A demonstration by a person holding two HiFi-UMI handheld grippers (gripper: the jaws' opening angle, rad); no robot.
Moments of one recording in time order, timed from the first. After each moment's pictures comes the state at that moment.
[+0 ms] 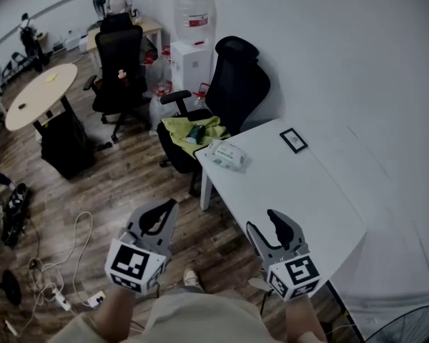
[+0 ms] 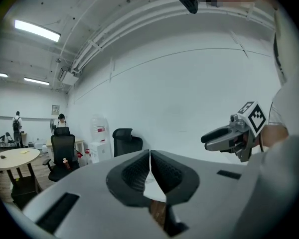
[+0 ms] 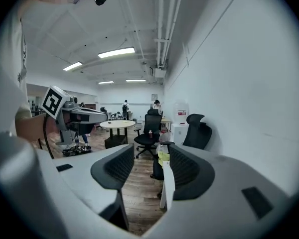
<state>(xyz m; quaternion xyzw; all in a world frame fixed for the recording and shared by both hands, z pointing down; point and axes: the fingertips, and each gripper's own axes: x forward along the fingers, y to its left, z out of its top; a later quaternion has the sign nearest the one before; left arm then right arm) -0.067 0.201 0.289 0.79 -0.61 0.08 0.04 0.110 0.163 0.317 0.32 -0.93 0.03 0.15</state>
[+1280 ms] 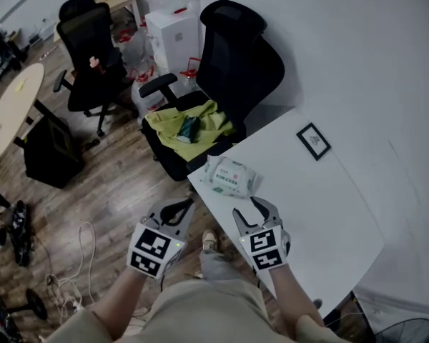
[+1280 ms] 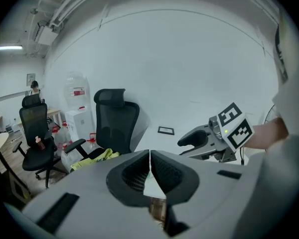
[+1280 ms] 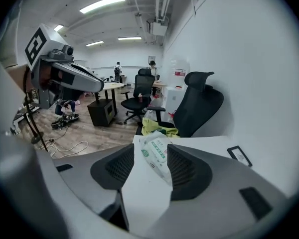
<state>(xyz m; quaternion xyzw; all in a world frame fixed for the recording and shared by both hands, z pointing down) -0.106 -0.106 0.456 0.83 -0.50 0.20 0.17 0.012 -0.136 0.524 0.33 -0.87 0.07 0.35</state>
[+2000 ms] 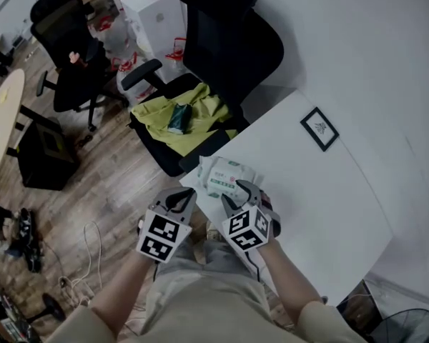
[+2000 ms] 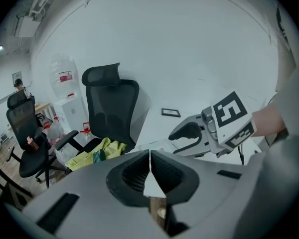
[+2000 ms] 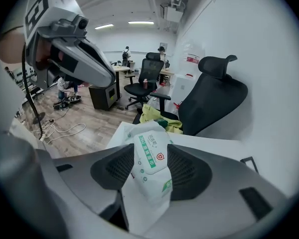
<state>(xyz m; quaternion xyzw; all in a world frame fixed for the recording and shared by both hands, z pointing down) -0.103 -0.195 0.551 0.82 -0.45 0.29 0.20 -0.023 -0.217 0.621 0.28 -0.86 0.04 0.43</state>
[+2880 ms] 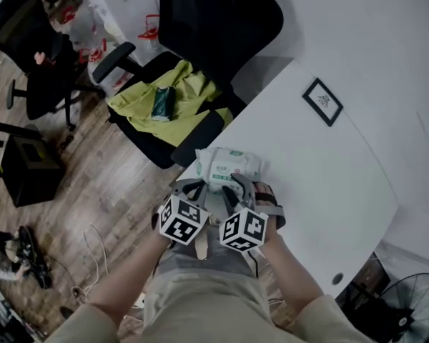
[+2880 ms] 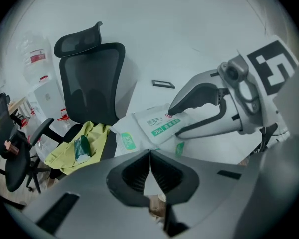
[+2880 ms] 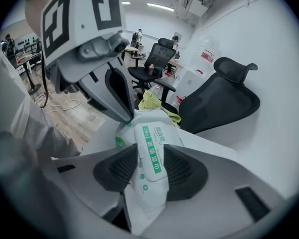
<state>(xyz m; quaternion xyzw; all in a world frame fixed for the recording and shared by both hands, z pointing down) -0.094 -0.217 0.698 0.83 -0.34 0.38 0.23 -0.045 -0.222 0.678 0.27 -0.81 -0.04 0.52</state>
